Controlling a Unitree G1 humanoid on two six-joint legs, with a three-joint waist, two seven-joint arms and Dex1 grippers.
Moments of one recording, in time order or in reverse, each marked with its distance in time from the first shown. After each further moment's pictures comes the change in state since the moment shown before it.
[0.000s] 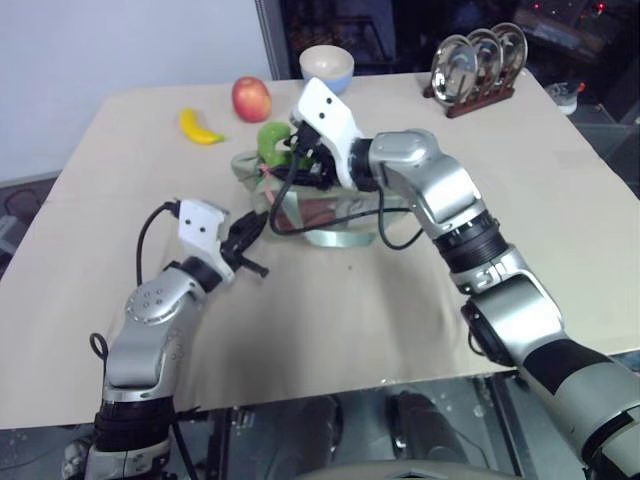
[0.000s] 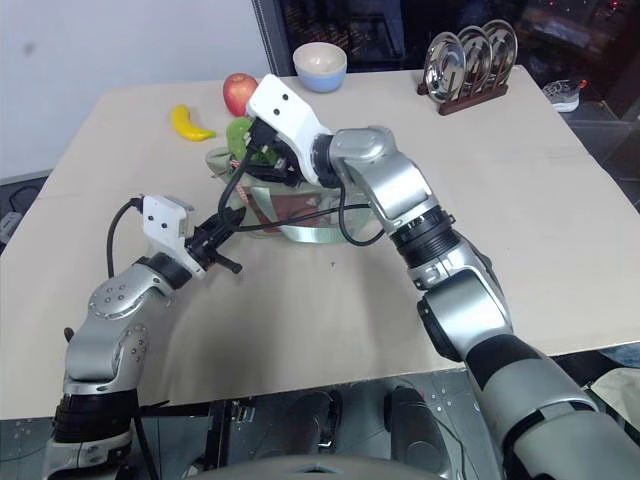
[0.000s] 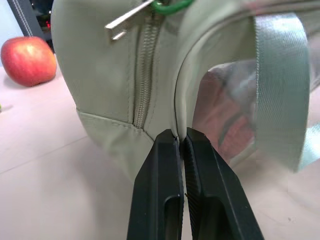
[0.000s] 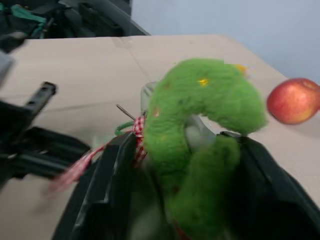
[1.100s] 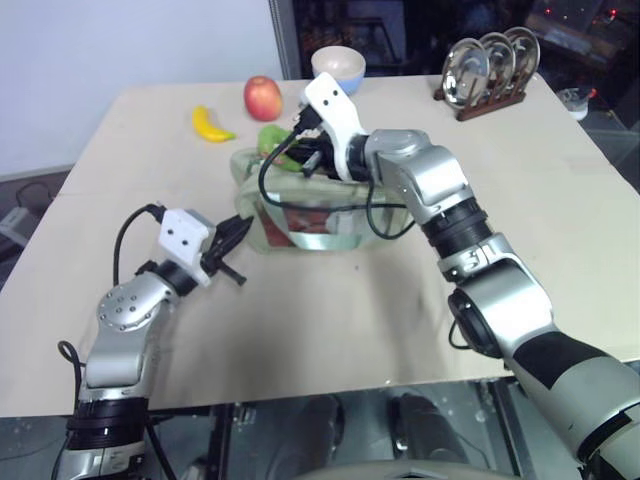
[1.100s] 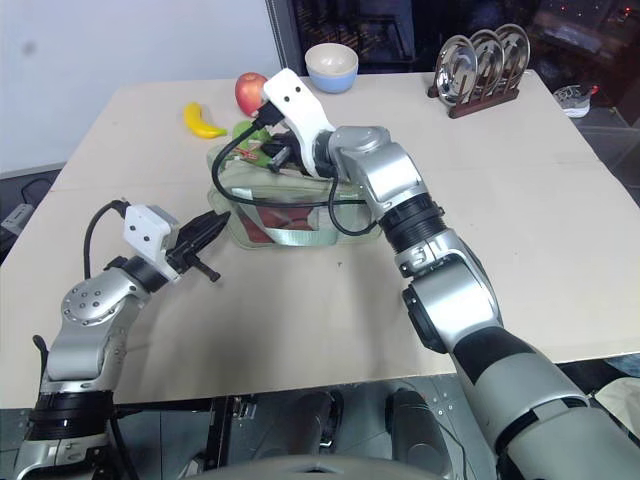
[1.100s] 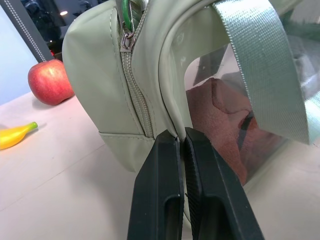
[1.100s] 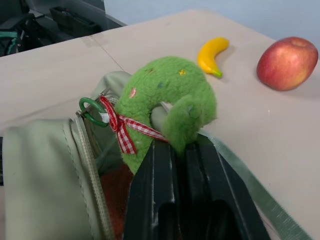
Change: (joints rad) left arm 0.020 0.102 0.021 0.183 0.052 -0.307 -0.154; right arm -0.085 0.058 -0.113 0.193 0.008 0.066 -0.090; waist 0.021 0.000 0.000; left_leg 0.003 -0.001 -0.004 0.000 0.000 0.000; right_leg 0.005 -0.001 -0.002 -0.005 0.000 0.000
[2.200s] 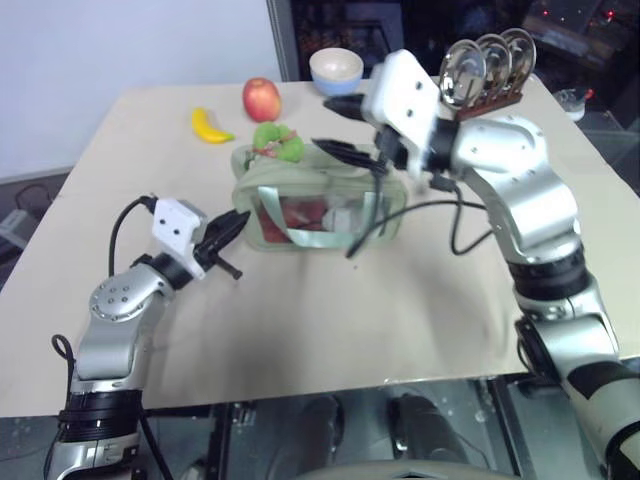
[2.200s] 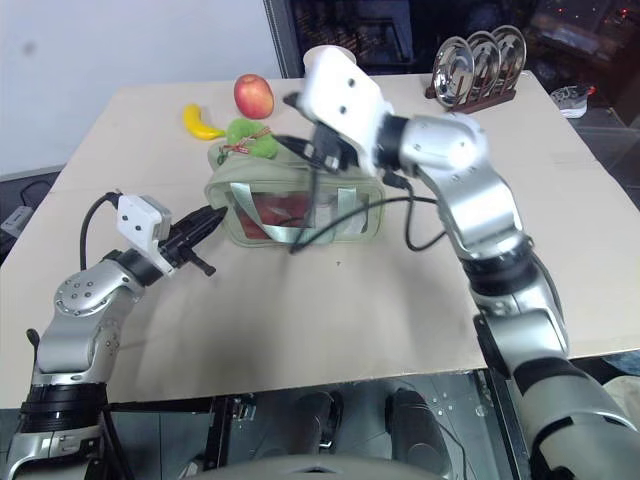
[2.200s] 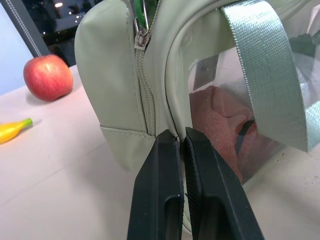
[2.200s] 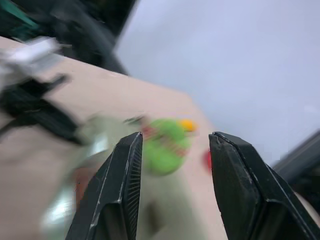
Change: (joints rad) left arm -0.036 0.037 0.008 0.010 -0.064 0.076 -0.009; right arm 0.226 -0.285 0.074 -0.665 -0.038 -0.145 0.129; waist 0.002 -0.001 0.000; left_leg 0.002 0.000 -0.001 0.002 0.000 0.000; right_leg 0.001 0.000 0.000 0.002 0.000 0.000
